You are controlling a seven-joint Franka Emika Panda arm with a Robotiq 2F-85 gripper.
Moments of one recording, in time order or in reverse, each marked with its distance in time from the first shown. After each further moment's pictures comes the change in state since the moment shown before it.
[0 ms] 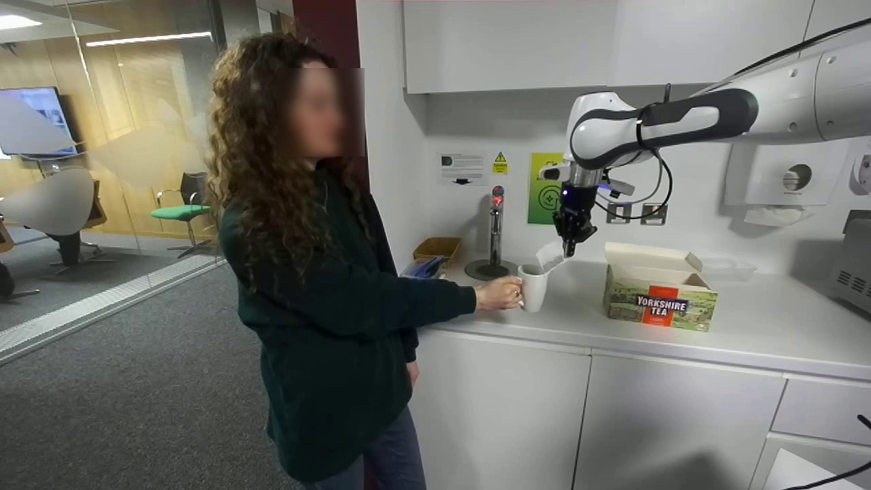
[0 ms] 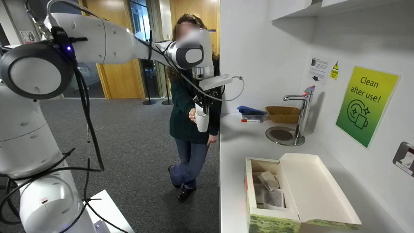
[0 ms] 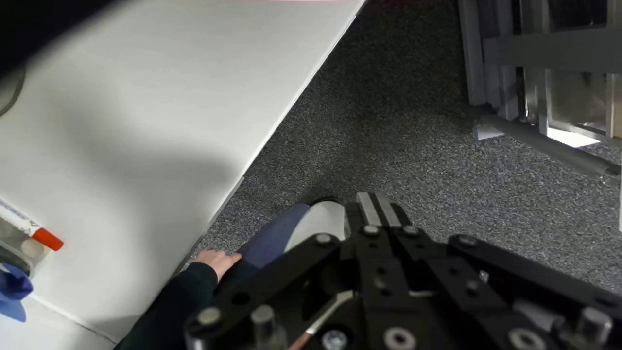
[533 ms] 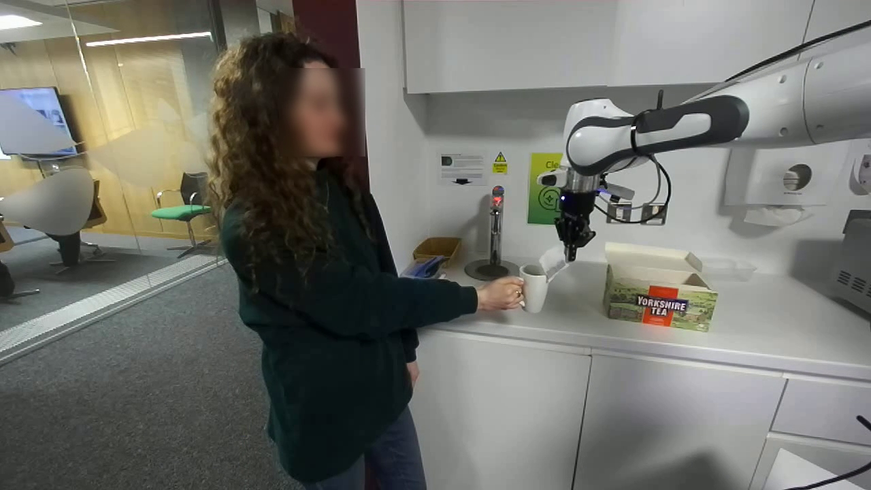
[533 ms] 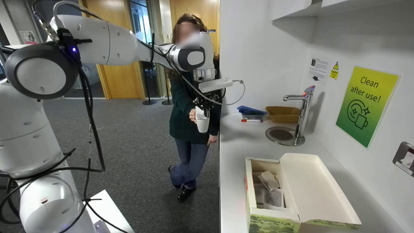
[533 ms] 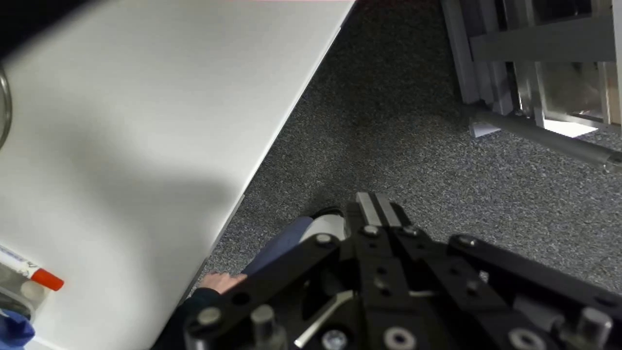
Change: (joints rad) arm -0.001 0.024 0.000 0.006 -0.024 -0.015 0.090
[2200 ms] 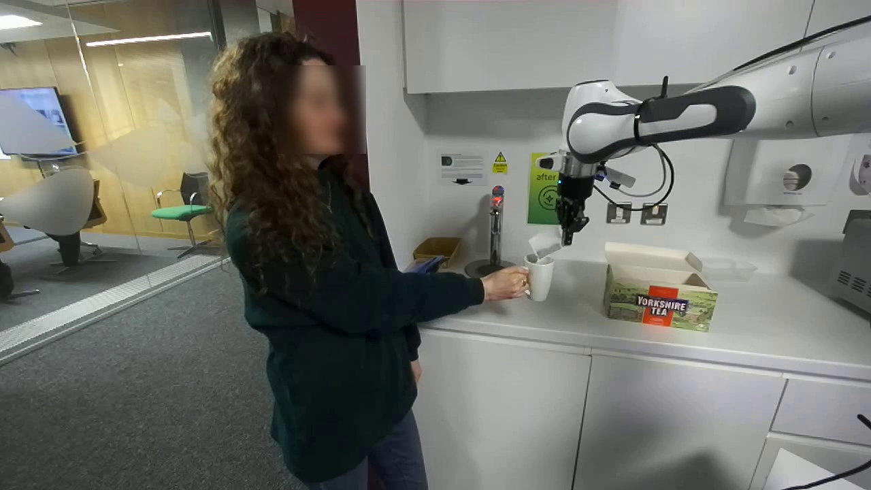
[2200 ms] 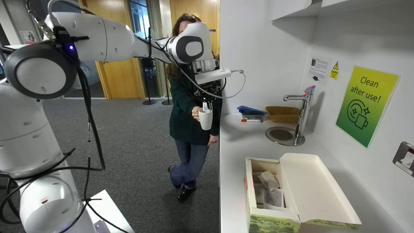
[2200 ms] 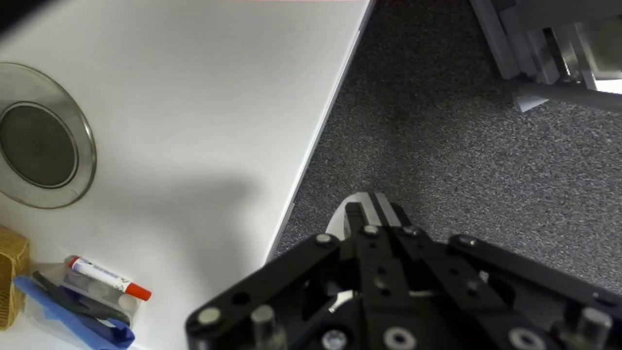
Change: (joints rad) arm 0.002 -0.005 0.011 0.063 -0.052 0.002 0.201
